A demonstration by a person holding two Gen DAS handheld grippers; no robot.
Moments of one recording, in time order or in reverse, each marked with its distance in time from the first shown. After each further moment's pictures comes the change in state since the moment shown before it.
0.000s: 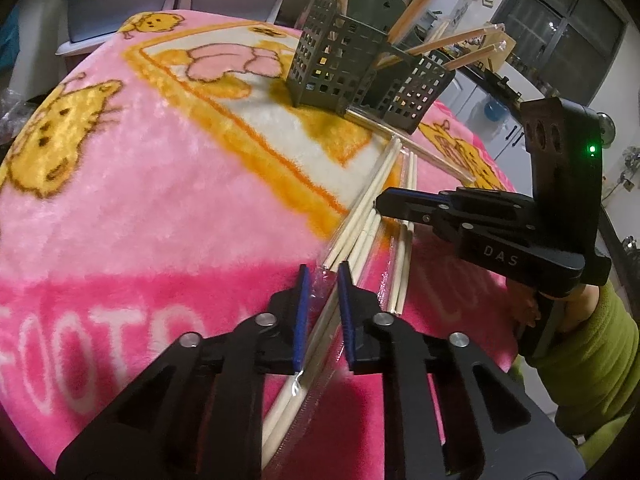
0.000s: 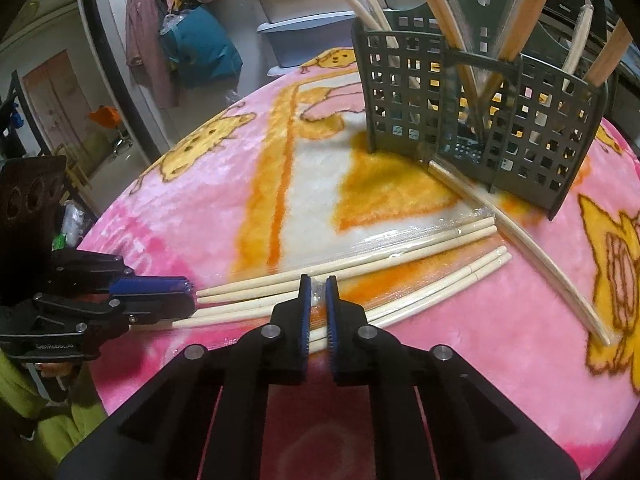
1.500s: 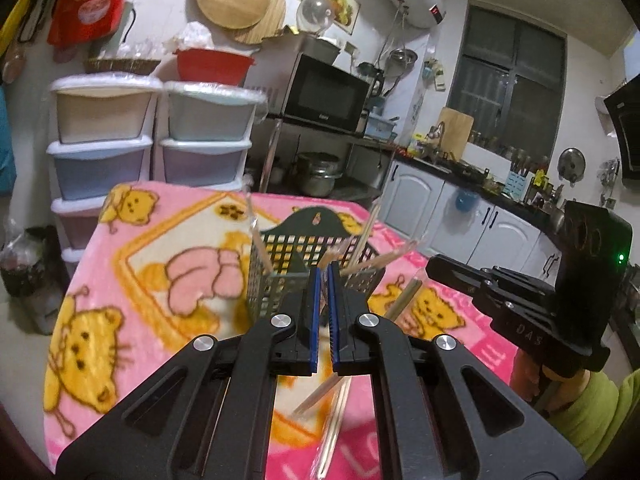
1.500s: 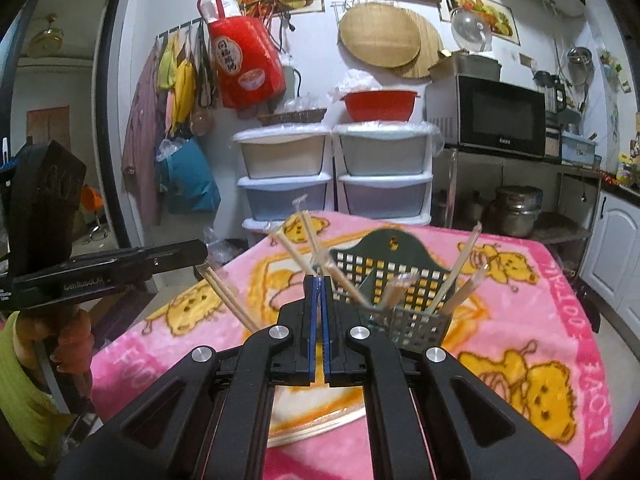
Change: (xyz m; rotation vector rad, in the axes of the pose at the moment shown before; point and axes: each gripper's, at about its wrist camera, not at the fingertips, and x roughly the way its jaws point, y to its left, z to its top) left arm -0.098 -0.073 0.117 0.151 -0.445 -0.021; right arm -0.155 0.003 0.059 -0.046 -0.504 -0.158
